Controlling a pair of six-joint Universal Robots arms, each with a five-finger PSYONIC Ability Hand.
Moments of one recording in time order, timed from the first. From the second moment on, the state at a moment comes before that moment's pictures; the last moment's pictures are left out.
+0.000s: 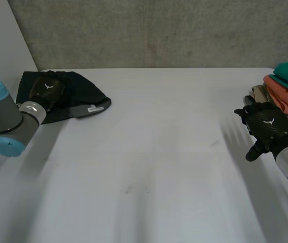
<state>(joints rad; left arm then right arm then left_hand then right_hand) 4.63 -2.43 -1.08 3.46 -1.28 3.66 1.64 -1.37 1.94 -0.36 1.29 2.66 0.26 0.26 0.26 0.26 0.08 0.23 0.22 0.22 0.22 0.05</state>
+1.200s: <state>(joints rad) 3.94 -2.37 -0.98 3.54 -1.50 3.27 1.63 -1.40 1.94 -0.37 1.39 2.65 0.94 0.96 0.97 0.98 0.80 0.23 0.22 0.22 0.22 0.05</state>
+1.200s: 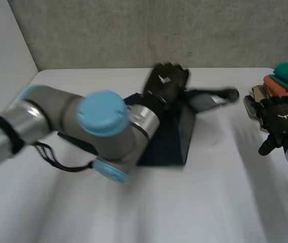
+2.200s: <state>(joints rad) 4.56 -2.27 -1.37 3.30 -1.20 3.84 2.31 -1.09 1.74 -0.37 1.60 2.71 0.77 0.74 0.73 0.73 0.55 0.26 0.26 0.26 0.26 0.09</state>
